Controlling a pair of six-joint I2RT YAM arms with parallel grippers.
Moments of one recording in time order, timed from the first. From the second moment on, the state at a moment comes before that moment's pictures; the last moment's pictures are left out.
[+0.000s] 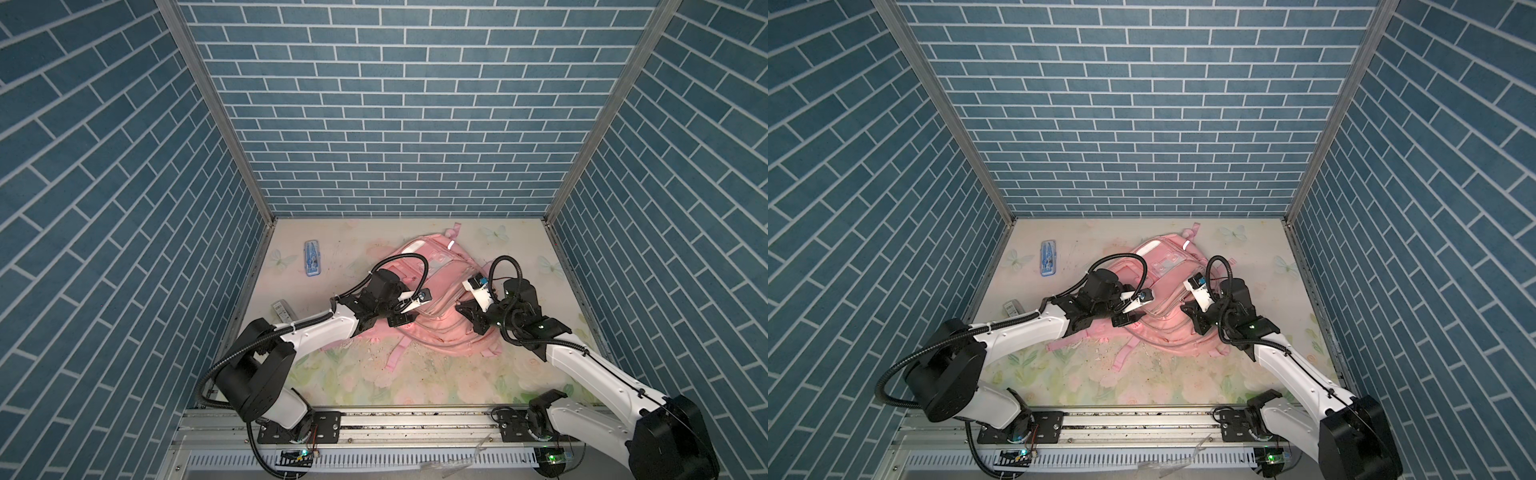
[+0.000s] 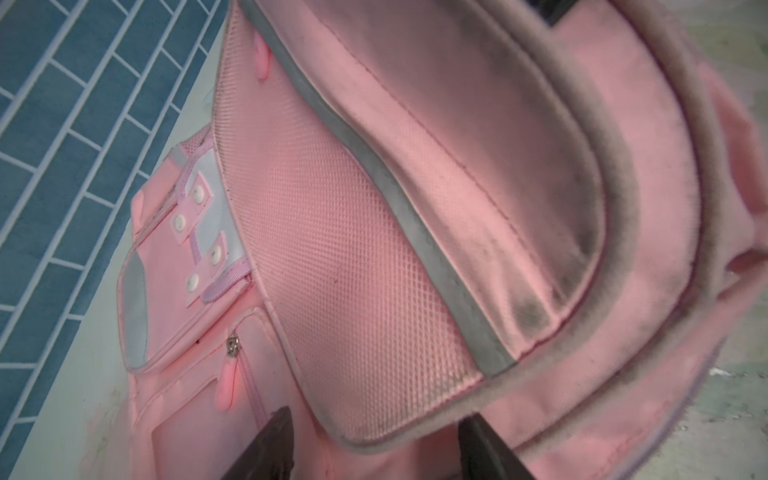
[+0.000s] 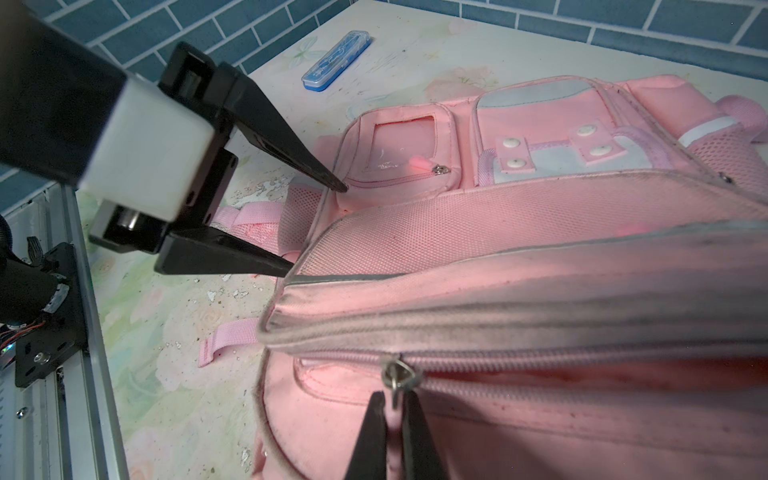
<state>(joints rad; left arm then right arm) -0.71 1.54 0.84 0.00 0.25 0.68 0.46 1.04 0.56 -0.13 -0.50 -0.10</state>
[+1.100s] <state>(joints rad) -0.71 1.73 1.08 -0.12 0.33 0.25 0.60 1.08 0.58 -0.06 -0.31 -0.03</state>
